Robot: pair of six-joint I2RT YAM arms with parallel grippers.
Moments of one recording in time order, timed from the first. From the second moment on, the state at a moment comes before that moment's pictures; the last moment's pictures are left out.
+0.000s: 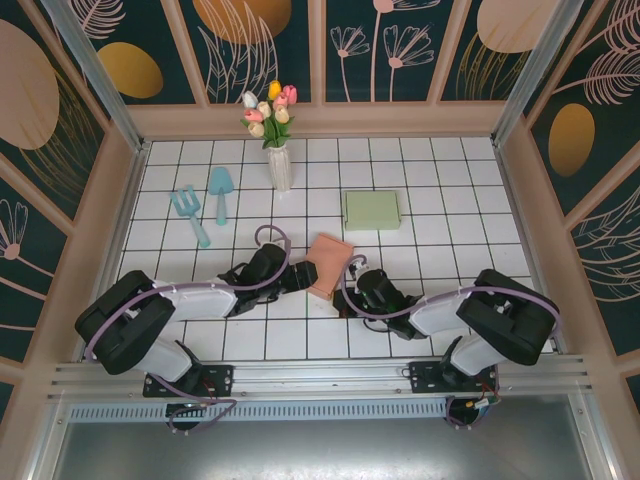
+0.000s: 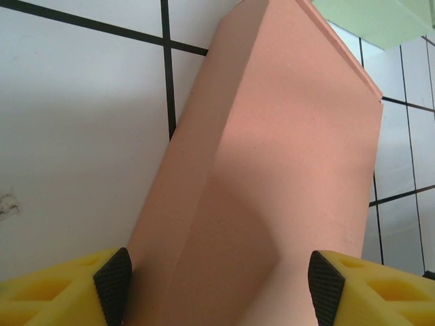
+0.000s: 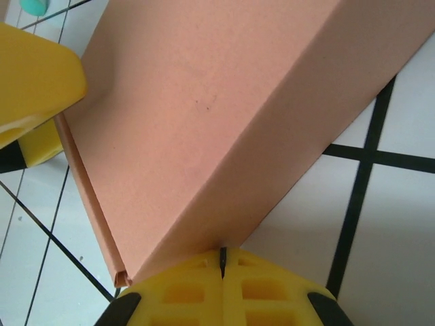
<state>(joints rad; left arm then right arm) -0.79 1.48 0.50 0.27 0.07 -0.95 0.95 1.49 0.29 0.58 -0.07 0.83</state>
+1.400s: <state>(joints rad) -0.86 1.17 0.31 0.25 -0.13 -1.17 0.69 1.40 0.63 0.08 0.04 0.40</state>
